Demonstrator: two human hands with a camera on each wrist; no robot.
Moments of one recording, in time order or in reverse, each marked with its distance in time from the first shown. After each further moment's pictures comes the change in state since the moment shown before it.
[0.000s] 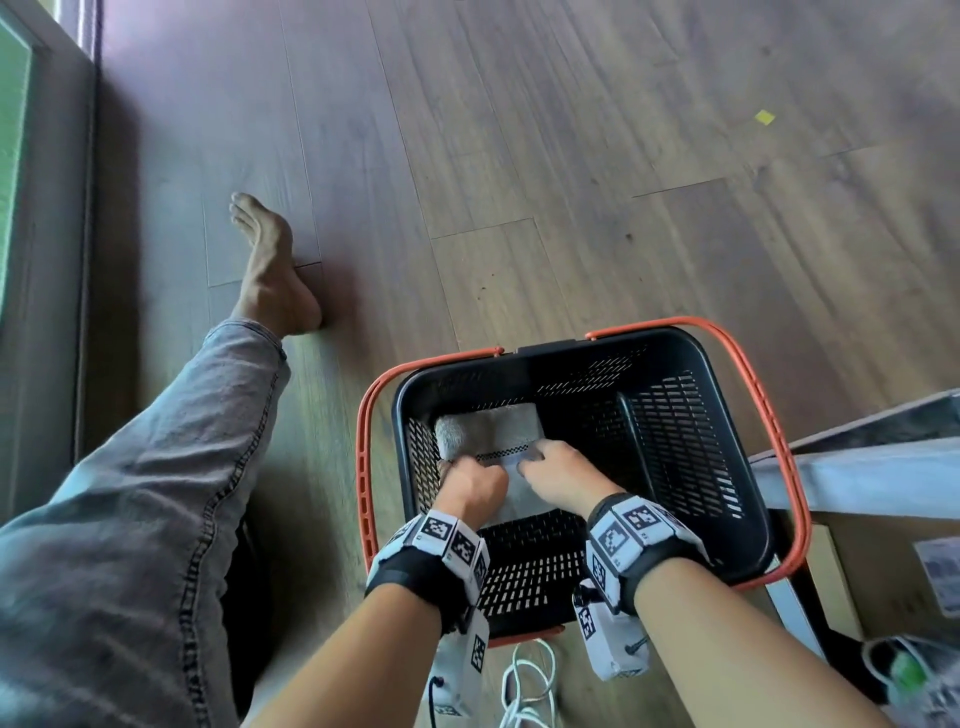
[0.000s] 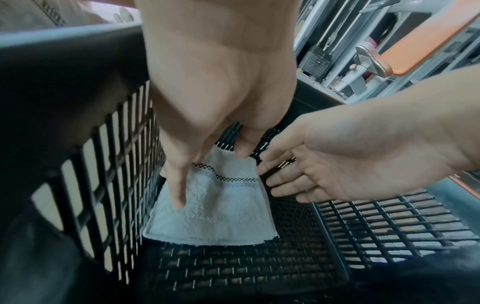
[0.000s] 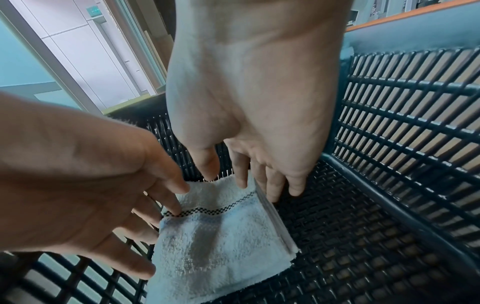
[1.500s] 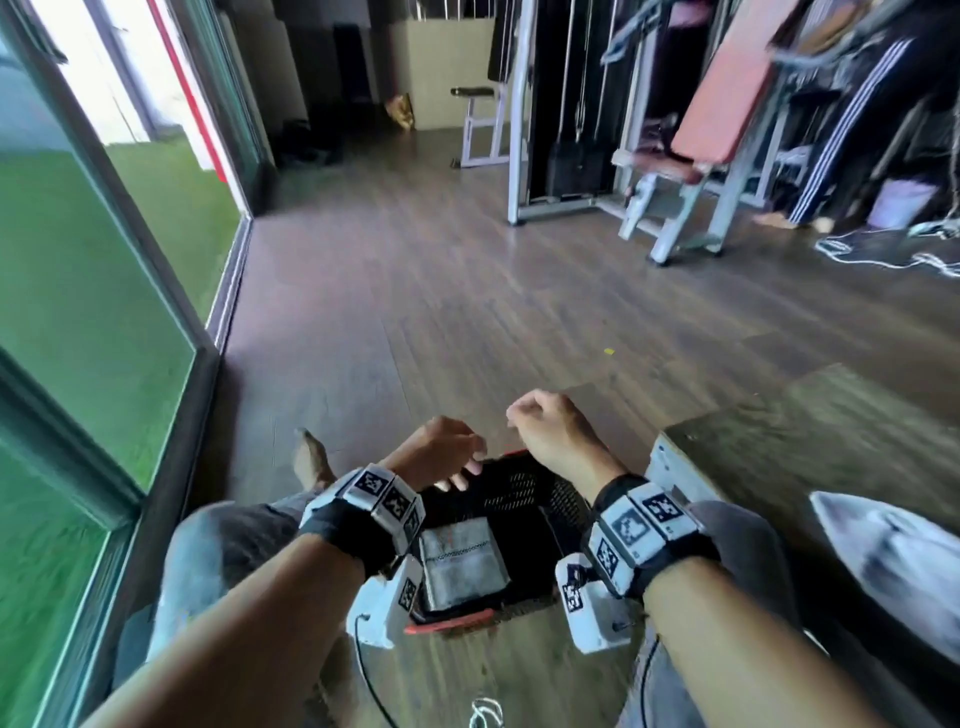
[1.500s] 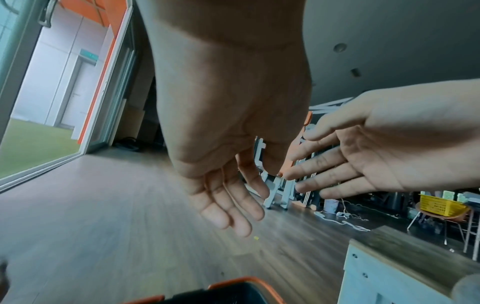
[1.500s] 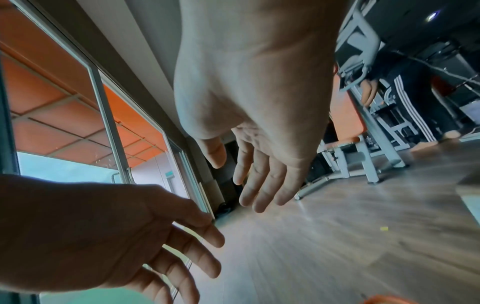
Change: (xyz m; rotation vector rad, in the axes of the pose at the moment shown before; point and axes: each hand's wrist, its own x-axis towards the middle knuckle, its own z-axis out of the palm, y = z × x) left_hand -0.329 0.130 -0.085 0.181 0.044 0.574; right_hand -0.351 -0.033 -0.105 0.279 0.623 -0.564
